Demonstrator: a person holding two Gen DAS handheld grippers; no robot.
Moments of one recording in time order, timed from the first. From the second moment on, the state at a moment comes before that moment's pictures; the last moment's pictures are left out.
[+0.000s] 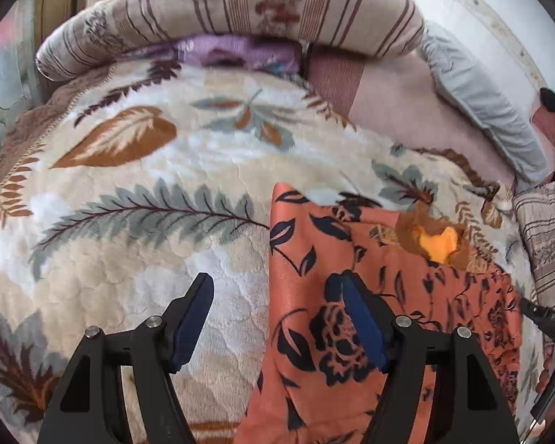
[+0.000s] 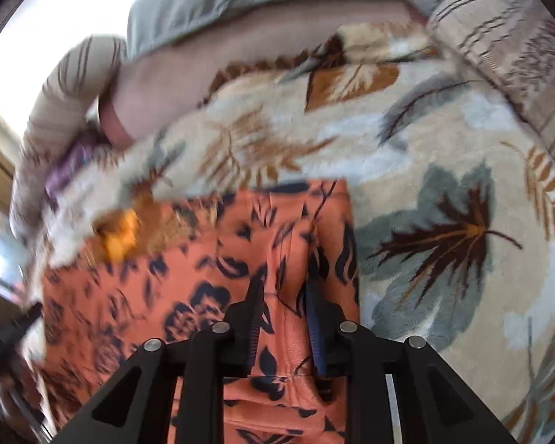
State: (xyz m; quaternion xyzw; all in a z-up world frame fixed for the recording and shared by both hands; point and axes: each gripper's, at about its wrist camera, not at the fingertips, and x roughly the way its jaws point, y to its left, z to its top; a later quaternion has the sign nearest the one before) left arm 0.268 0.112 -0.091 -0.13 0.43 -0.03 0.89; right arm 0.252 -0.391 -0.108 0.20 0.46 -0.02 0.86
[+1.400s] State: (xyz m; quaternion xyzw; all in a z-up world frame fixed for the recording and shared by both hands) left arm 0.320 0.153 -0.123 -0.03 0.48 0.12 0.87; right arm 0.251 -0.368 -0.098 0.32 0.43 0.16 0.83
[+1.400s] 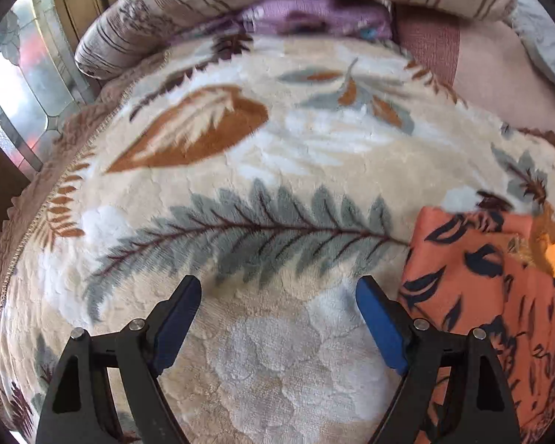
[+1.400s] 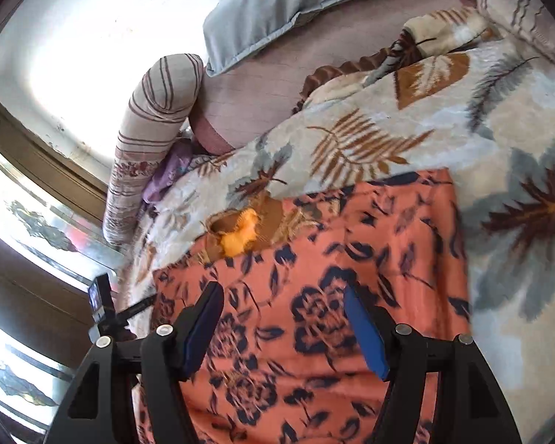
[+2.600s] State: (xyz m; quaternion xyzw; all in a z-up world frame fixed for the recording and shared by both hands) left arm -0.002 0.162 -0.110 -0.15 0.50 -0.03 0.85; right arm -0.019 -0.409 -0.142 0.31 0.53 0.13 0.77
